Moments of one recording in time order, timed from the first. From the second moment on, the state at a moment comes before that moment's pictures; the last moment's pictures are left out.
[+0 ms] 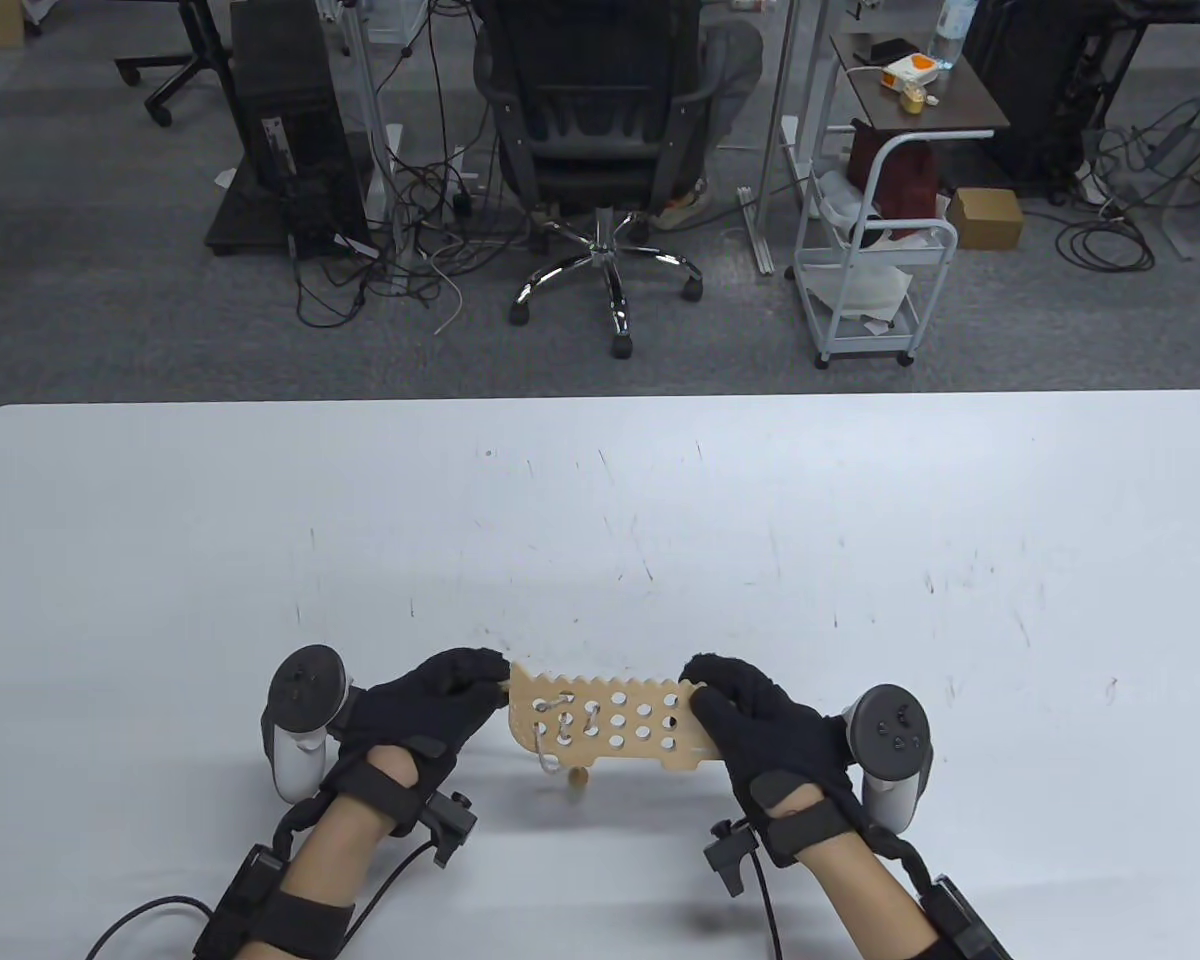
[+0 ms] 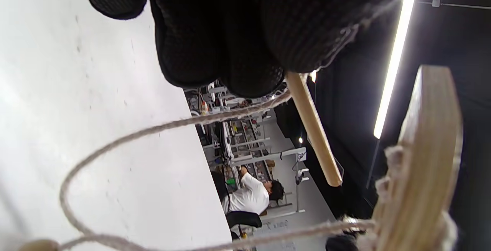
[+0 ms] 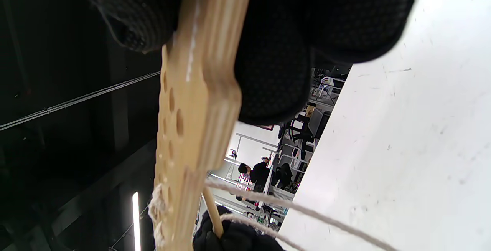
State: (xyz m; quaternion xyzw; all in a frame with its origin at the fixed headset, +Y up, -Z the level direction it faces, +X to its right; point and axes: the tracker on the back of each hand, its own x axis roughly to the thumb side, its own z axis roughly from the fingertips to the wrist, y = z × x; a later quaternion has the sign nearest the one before) left_hand -0.233 -0.731 -0.332 -0.09 -0.12 0.63 0.76; right_hand 0.138 -0.716 -0.296 0.13 -0.06 0.74 0.66
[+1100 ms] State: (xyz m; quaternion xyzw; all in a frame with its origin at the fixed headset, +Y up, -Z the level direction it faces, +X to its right) left_hand -0.200 -0.738 -0.321 -0.19 -0.17 0.68 0.69; right_hand 0.116 -0.716 -0.286 0.17 -0.01 0.72 0.68
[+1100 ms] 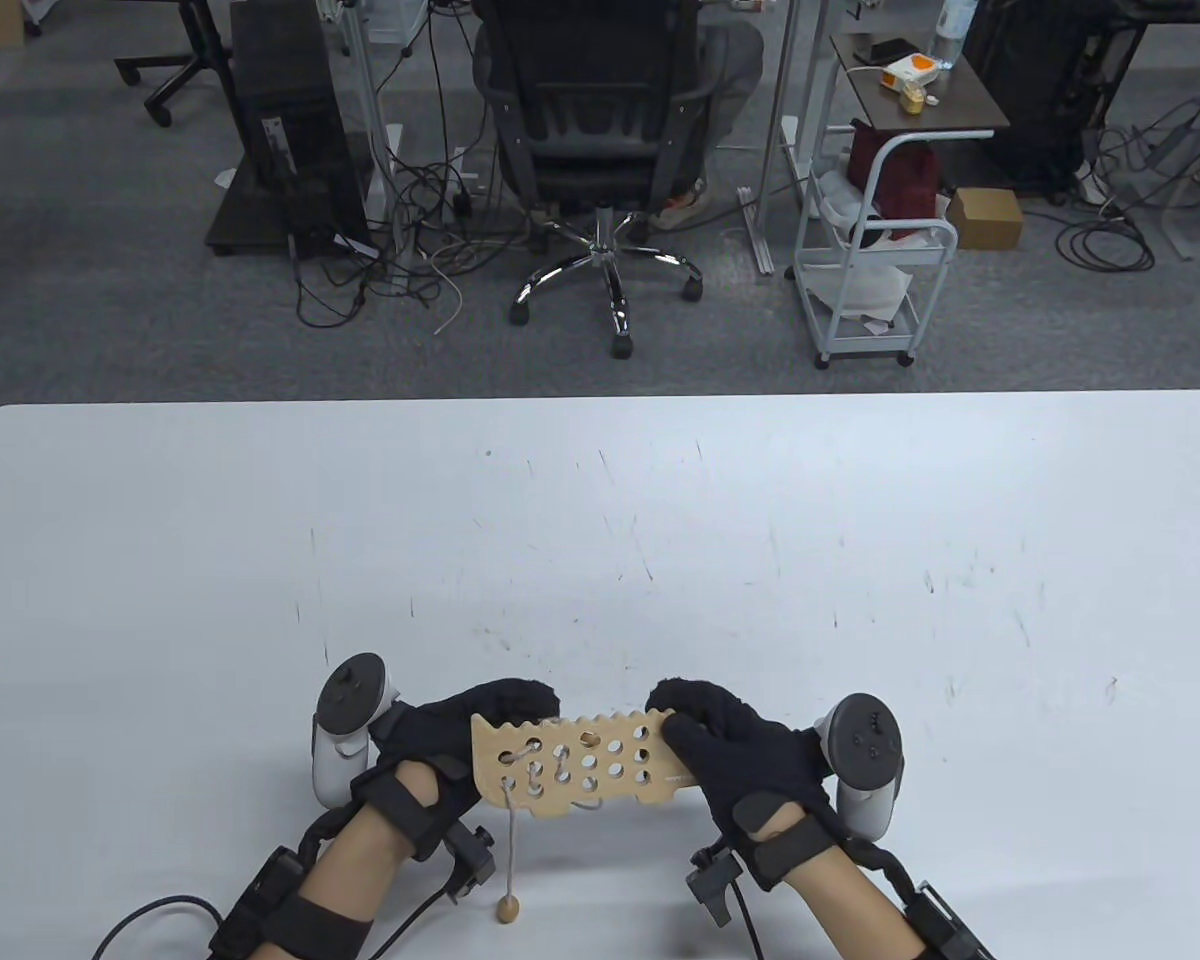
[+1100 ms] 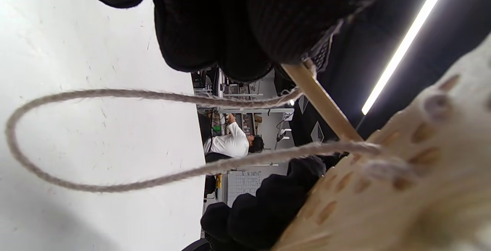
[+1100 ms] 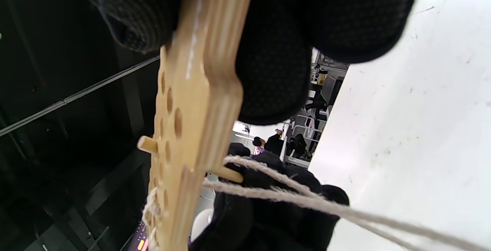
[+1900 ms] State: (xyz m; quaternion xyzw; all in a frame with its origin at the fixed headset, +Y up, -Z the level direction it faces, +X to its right) left_hand -0.177 -0.737 -0.312 -0.30 -0.25 0.74 0.55; right_hand 0.114 -0.716 -0.287 0.19 -0.03 0.75 0.63
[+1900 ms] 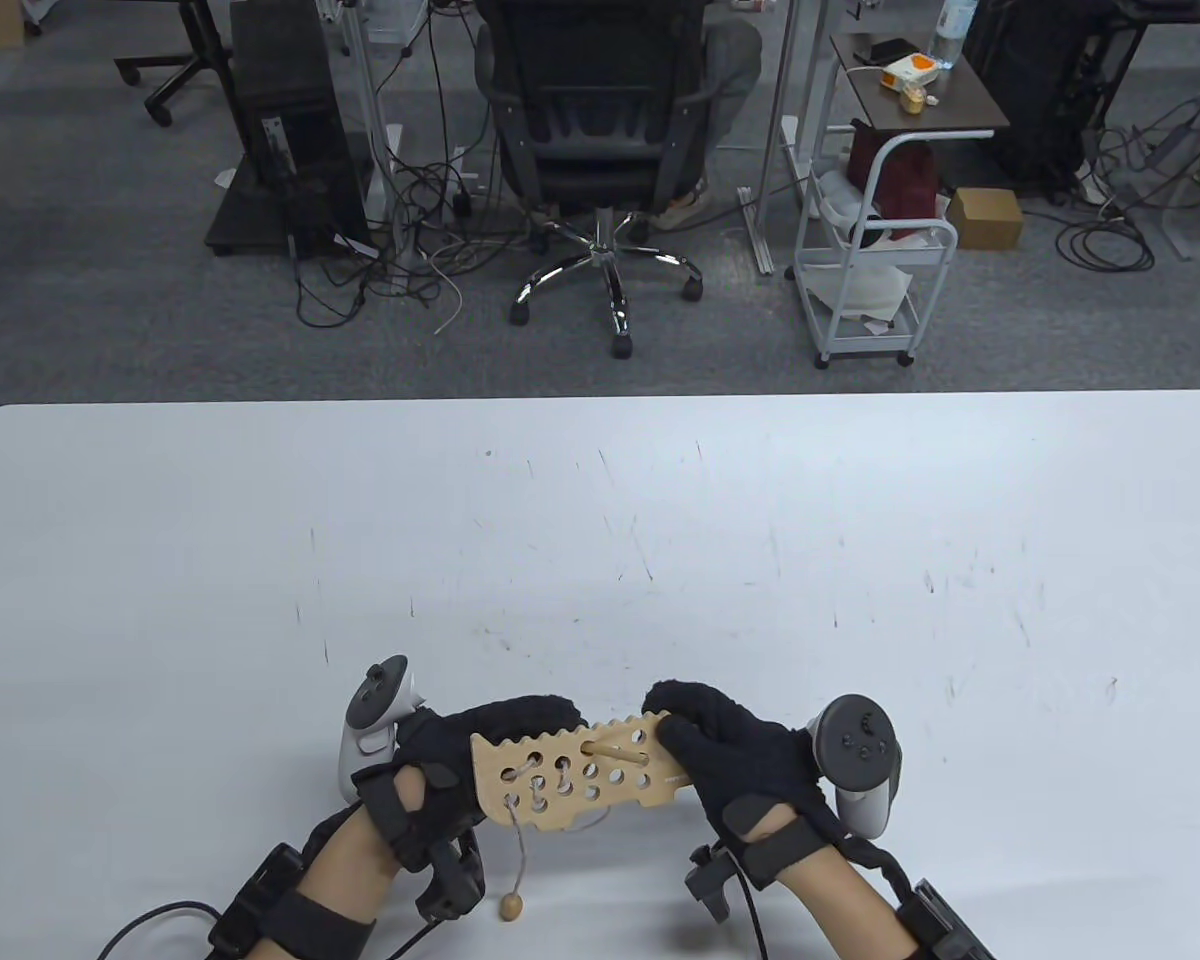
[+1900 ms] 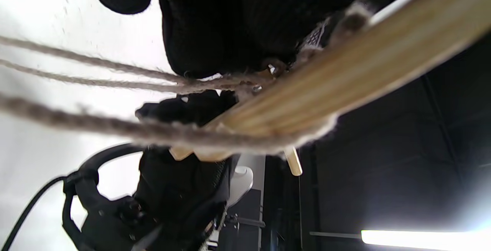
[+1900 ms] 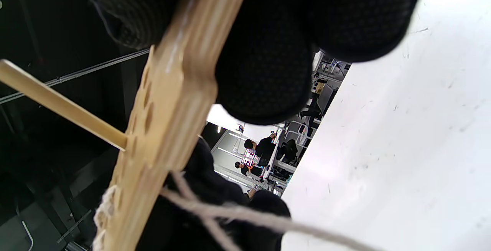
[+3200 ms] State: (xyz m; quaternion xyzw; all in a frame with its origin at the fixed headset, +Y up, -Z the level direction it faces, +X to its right) left_hand -0.216 -0.734 -0.321 -0.15 -0.16 0.78 0.58; right_hand 0.139 -0.716 -0.300 0.16 -0.08 0.76 0.62
